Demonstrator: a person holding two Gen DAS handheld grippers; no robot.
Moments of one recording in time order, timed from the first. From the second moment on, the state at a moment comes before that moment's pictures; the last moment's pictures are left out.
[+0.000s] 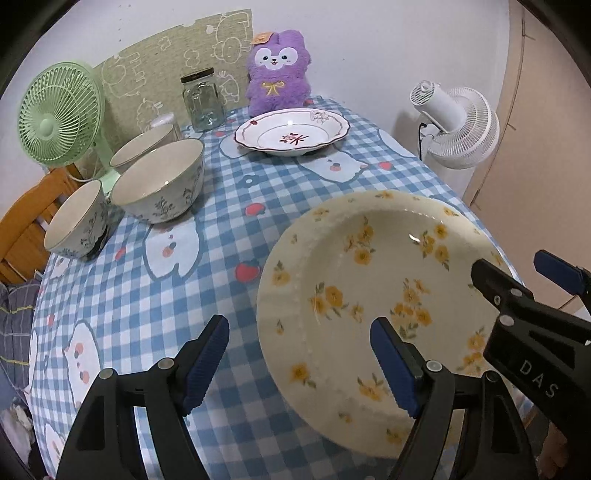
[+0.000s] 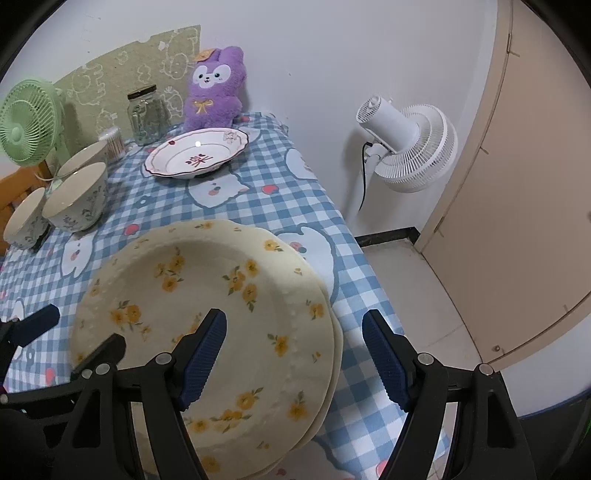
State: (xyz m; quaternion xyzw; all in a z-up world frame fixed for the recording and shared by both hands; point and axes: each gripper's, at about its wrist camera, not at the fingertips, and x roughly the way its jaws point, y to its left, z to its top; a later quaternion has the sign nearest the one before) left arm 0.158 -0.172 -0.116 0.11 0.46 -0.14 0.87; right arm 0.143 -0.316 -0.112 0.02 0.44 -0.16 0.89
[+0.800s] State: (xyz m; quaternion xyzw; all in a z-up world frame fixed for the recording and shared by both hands) left arm 0.140 -0.192 -0.126 0.10 0.46 -0.13 0.87; right arm 0.137 -0.320 -0.123 0.03 0.44 -0.12 0.89
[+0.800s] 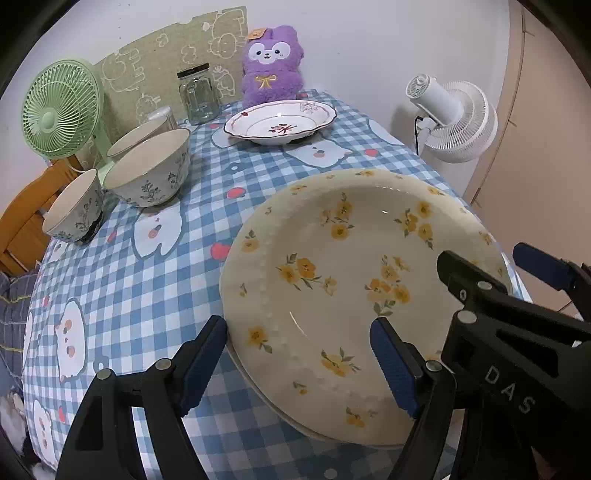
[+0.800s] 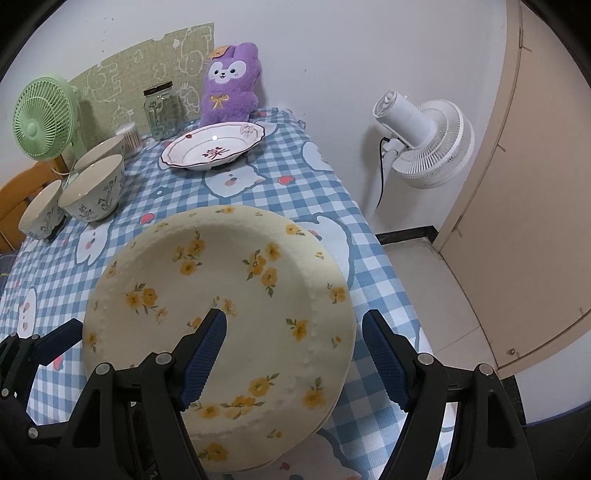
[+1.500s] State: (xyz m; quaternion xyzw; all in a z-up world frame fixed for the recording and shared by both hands) left arm 0.147 -0.184 -0.106 0.11 0.44 -0.15 0.88; right arm 0.144 -0.304 -0.108 0.02 0.43 -0.12 0.89
